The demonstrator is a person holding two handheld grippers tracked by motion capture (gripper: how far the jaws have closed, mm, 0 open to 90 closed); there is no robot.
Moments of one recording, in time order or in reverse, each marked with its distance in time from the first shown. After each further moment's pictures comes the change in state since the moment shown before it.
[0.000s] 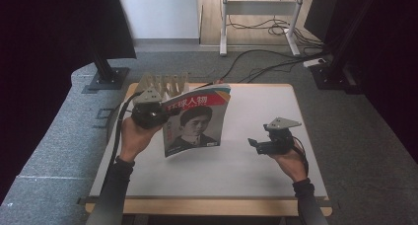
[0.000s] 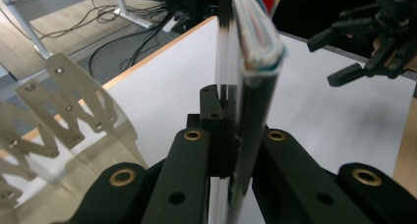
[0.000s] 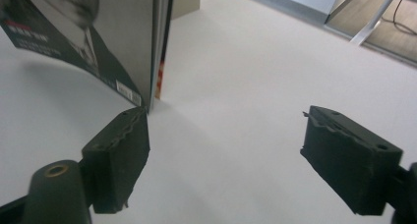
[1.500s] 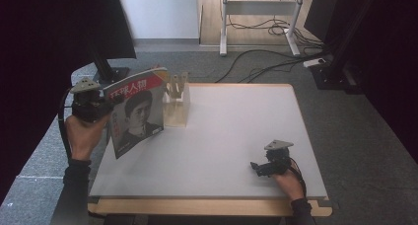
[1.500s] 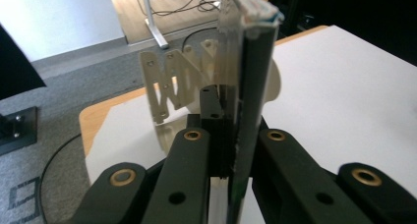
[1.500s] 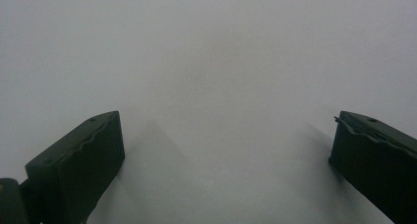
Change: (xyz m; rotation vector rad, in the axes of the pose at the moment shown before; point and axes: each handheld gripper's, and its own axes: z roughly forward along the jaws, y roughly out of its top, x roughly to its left) left arm 0.070 -0.029 -0.106 -0.004 0.344 -0.221; right arm 0.006 -0.084 0.032 0.190 -0.043 0.072
